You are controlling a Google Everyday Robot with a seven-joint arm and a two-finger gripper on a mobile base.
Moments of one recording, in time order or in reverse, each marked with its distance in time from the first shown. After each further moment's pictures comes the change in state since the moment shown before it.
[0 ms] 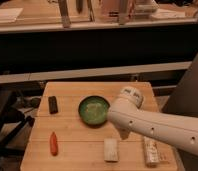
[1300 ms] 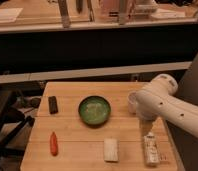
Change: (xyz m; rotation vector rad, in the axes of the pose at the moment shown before) arm 0.094 0.025 -0.012 -0.086 -0.021 0.206
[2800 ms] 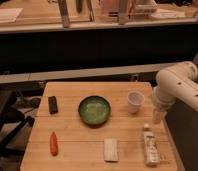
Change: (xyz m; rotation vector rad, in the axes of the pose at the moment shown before) arm 0.089 -0.051 0.009 -0.049 -0.035 0.145
